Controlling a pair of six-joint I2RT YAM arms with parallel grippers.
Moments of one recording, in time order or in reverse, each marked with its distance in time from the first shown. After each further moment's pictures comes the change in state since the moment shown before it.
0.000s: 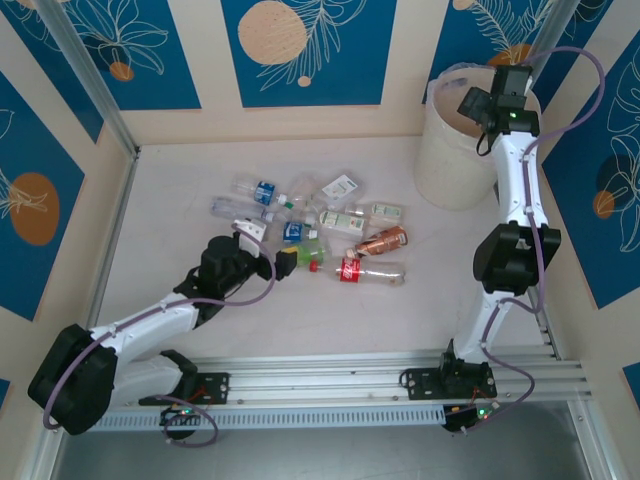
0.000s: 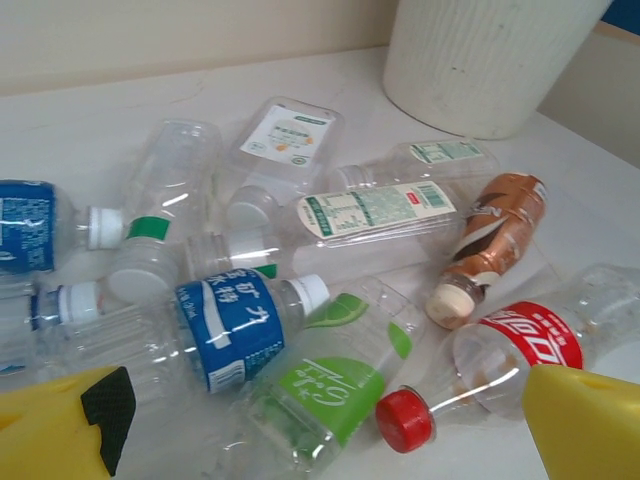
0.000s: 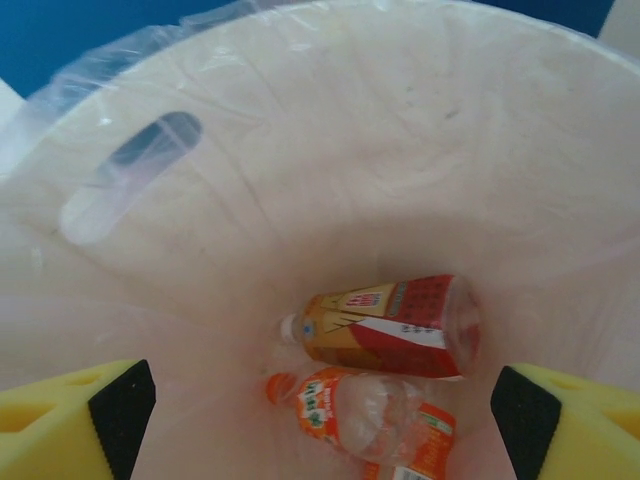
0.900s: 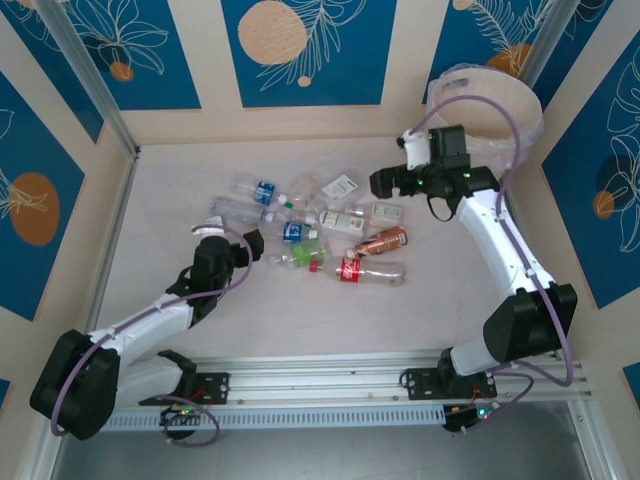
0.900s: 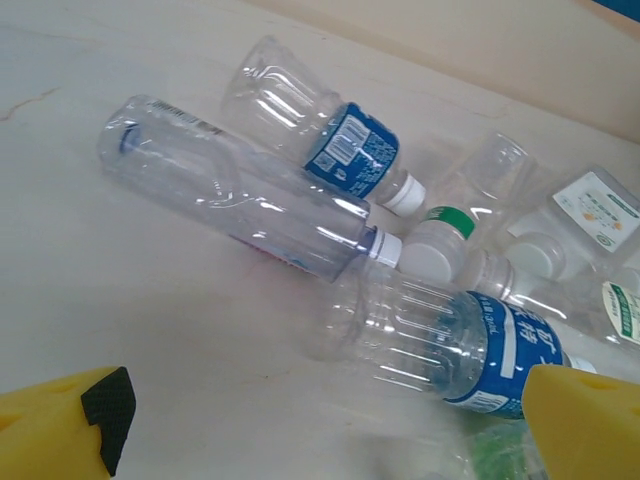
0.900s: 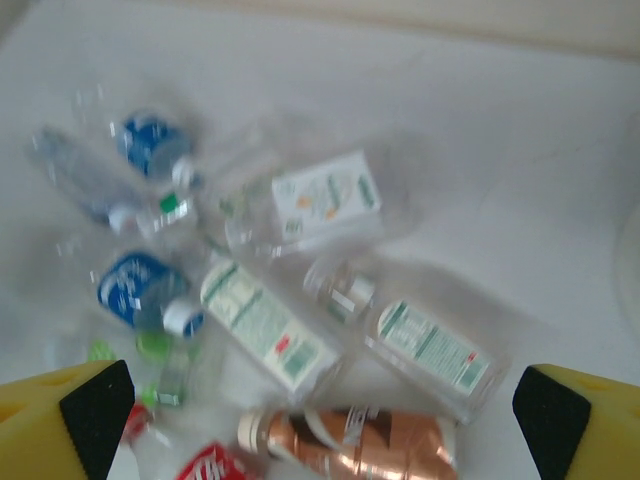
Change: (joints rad) left arm 0.111 -0.016 -0.031 -0.125 -0.401 -0.389; right arm 0.338 -0.483 -0.686 -0.001 -0.460 -0.385
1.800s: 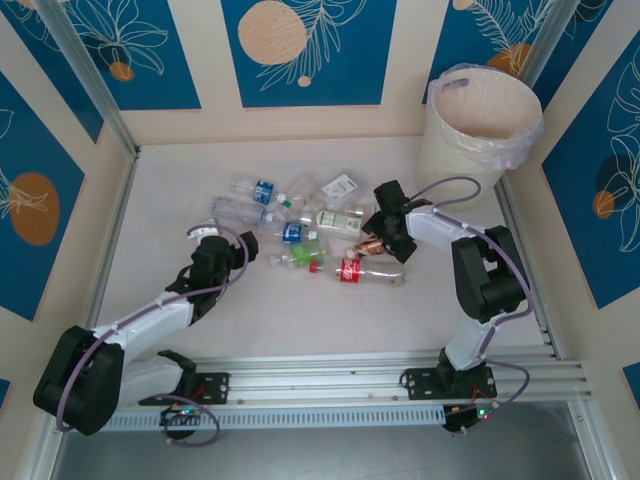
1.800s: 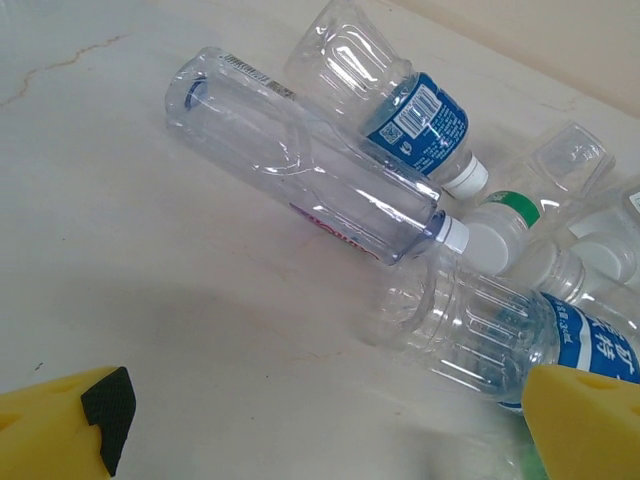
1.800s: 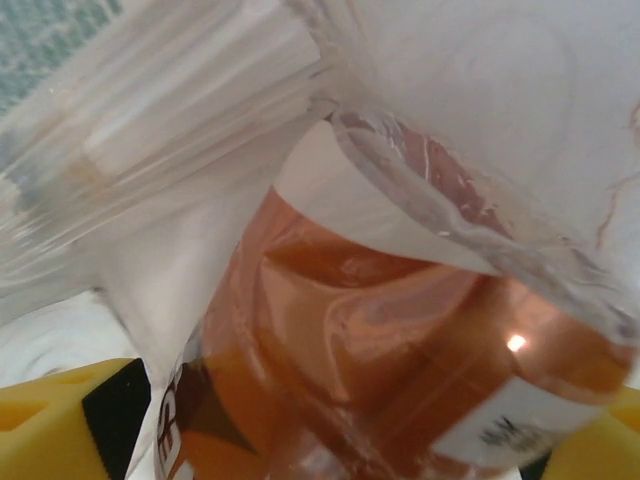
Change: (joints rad) left arm 0.034 0.027 0.000 -0.056 -0.020 -0.076; right arm 0.150 0.303 -0.307 0.144 0.367 1.104
